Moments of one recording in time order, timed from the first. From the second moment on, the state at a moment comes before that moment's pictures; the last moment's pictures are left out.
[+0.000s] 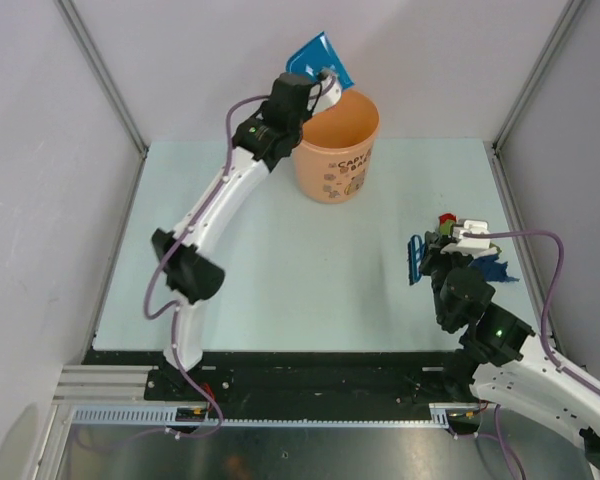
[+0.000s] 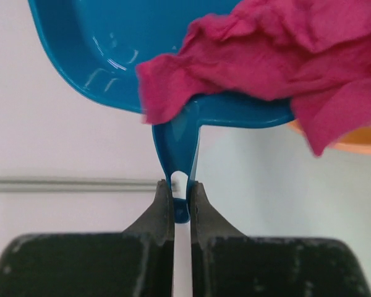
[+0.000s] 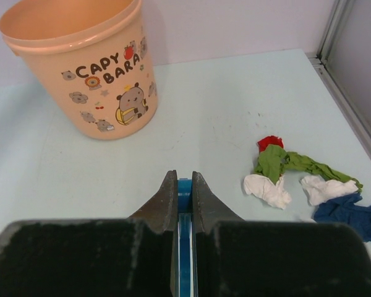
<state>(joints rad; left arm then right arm) -0.60 2.02 2.31 -0.69 -0.53 0.71 0.90 0.56 0.64 -0.12 0.94 0.17</state>
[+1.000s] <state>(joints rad) -0.64 2.07 1.84 0.57 -0.87 1.79 0.75 0.60 0.53 0.02 0.92 -0.02</state>
